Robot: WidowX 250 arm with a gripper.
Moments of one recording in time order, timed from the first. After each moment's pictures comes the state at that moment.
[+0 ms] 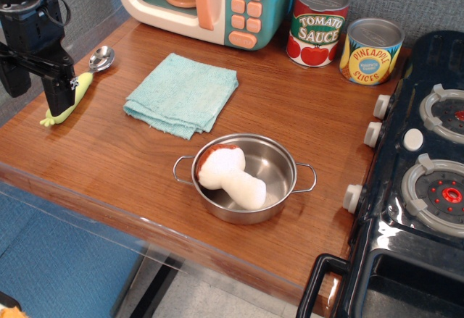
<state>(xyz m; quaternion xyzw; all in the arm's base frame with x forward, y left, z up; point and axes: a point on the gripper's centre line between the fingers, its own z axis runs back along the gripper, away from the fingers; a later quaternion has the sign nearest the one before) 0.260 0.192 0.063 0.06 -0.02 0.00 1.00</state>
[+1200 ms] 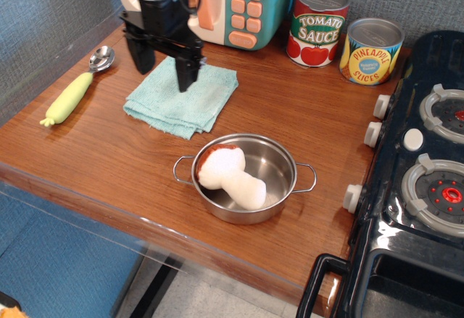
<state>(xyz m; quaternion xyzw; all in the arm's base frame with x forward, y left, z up) 0.369 0.095 0.053 0.04 -0.09 -0.05 0.99</state>
